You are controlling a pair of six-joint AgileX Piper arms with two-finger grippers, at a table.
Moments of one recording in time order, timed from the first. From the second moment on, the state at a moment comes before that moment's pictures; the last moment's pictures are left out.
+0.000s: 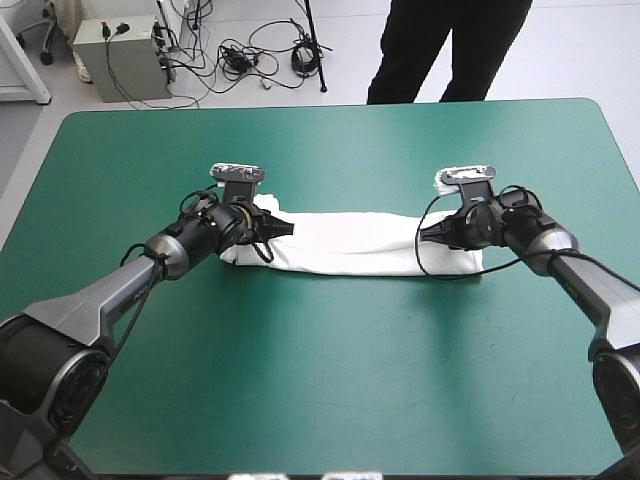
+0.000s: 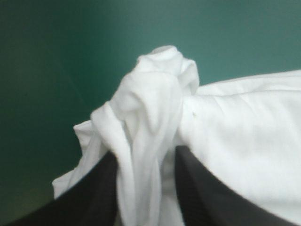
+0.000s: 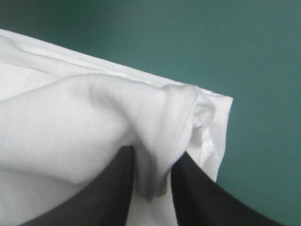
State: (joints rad) left arm -0.46 1.74 -1.23 0.34 0.49 -0.53; right arm 0.27 1.66 -1.17 -0.11 0.57 0.18
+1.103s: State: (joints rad) left arm -0.58 1.53 -1.30 -0.11 0.71 0.01; right arm -0.10 1.26 -1.19 0.21 0.91 -0.06
